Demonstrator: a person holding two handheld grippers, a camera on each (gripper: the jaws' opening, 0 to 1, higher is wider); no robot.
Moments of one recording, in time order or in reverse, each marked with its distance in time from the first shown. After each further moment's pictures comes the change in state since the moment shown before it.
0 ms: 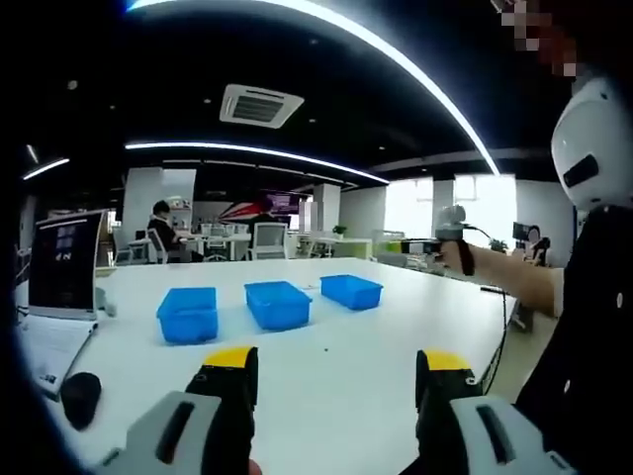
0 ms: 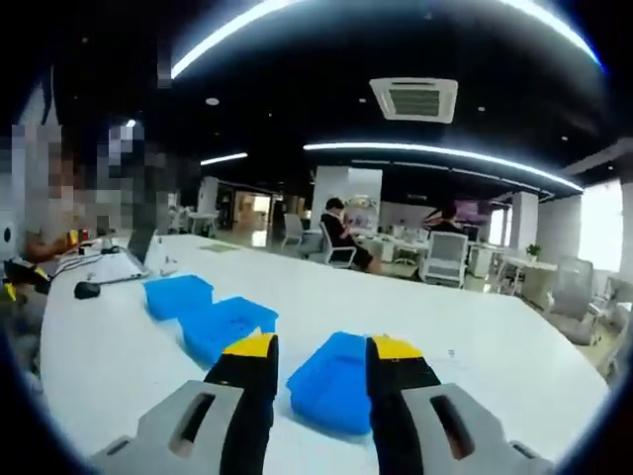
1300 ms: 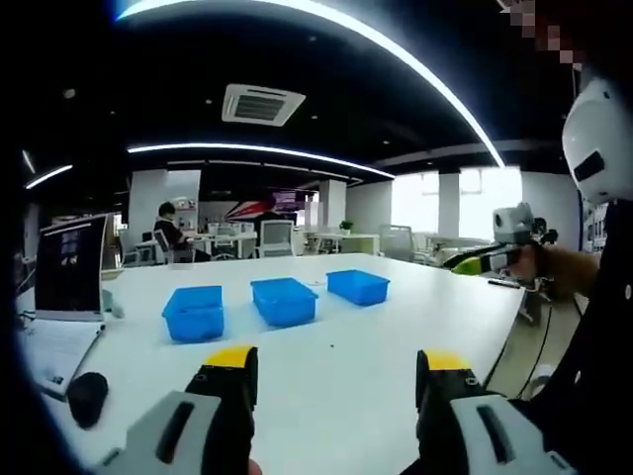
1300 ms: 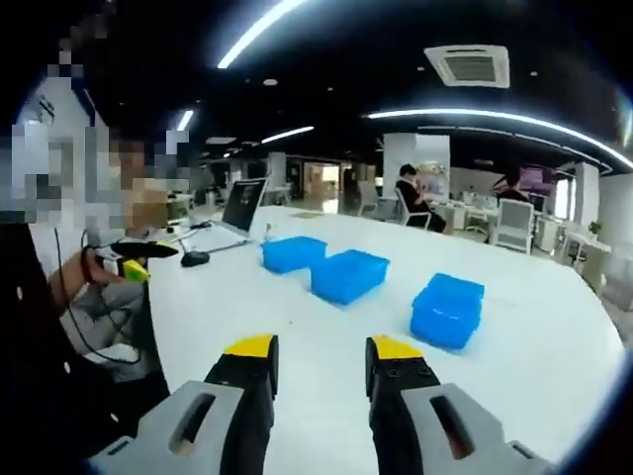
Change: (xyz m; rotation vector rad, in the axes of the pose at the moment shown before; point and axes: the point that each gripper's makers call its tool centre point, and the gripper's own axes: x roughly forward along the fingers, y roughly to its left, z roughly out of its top) left arm -0.003 0.002 -0.006 0.020 0.020 0.041; right arm -0.090 0.116 -0.025 -0.011 0.172 0.374
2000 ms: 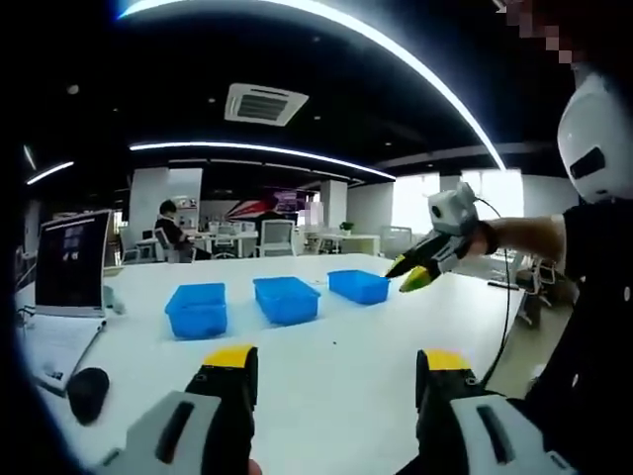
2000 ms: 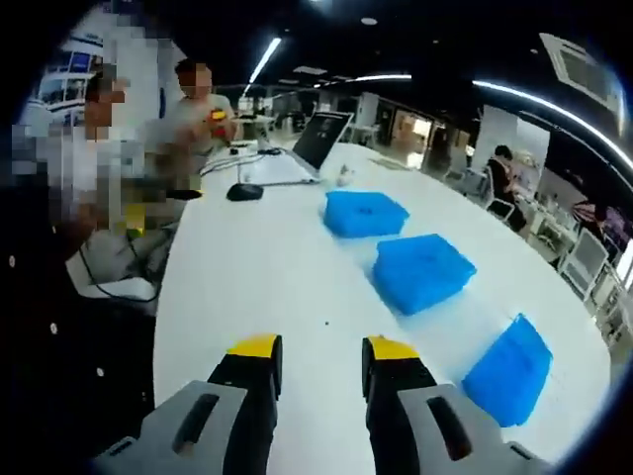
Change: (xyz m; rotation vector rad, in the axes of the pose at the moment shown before) left arm -0.002 0.004 -0.002 -0.014 -0.003 -0.006; right arm 0.109 0.040 -0.003 -0.311 0.309 0.352
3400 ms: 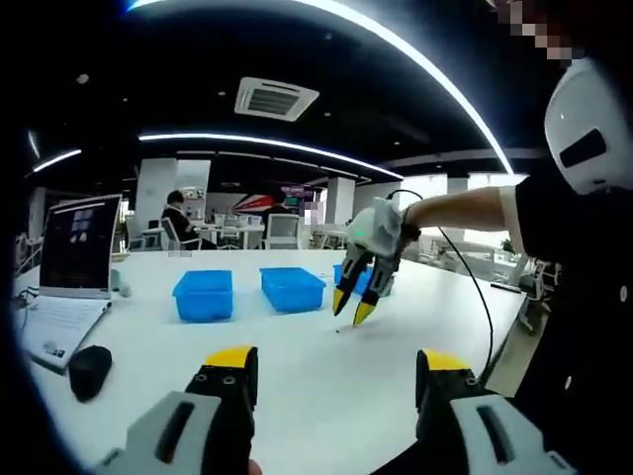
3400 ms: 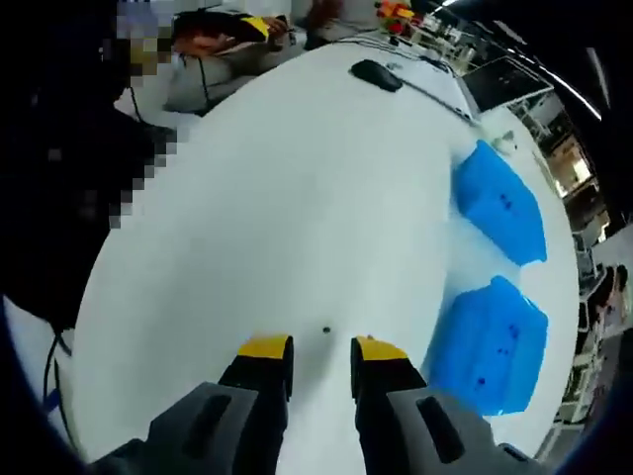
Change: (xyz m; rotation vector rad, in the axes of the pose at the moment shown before) left arm -0.013 0.005 -0.014 -0.045 0.013 0.024; right arm 0.114 0.002 -0.028 -0.681 0.408 0.418
